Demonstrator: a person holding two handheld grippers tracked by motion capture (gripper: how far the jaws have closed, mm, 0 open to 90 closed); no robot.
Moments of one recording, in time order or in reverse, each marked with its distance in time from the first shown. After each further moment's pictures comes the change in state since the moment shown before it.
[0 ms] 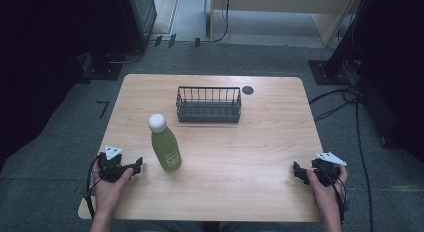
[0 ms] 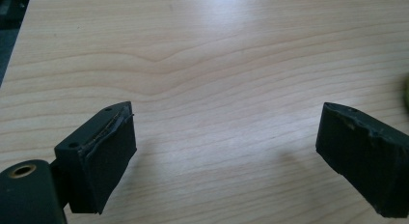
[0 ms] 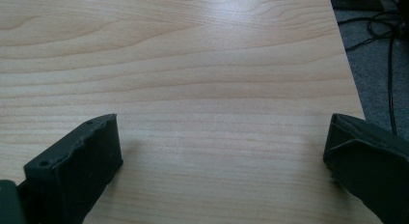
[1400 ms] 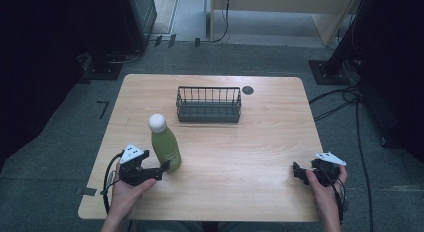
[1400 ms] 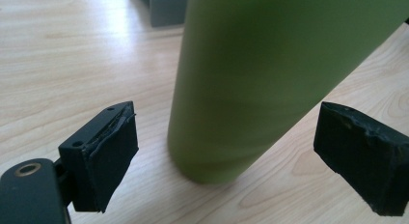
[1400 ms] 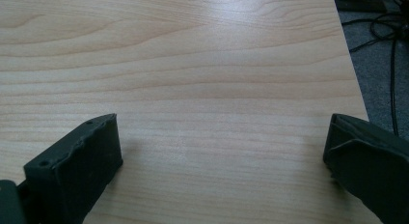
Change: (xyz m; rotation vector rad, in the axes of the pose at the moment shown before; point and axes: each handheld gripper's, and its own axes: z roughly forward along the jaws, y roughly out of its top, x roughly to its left) left arm -0.074 0.028 -0.038 -0.103 -0.355 0.061; right arm 0.001 0.000 0.000 0.000 0.007 -0.010
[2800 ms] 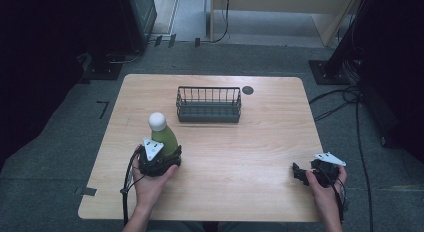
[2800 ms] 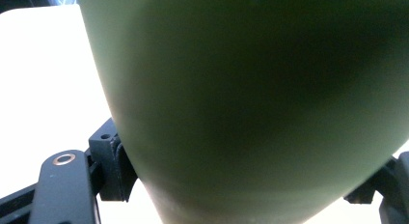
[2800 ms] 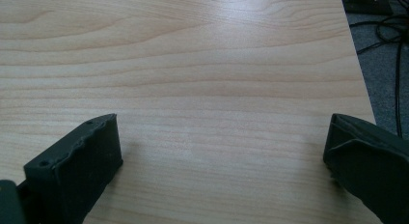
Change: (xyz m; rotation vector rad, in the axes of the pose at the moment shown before) left arm -0.042 0.019 0.034 -0.121 0.272 0.032; right arm 0.001 -0.001 -0.001 0.000 0.018 -0.012
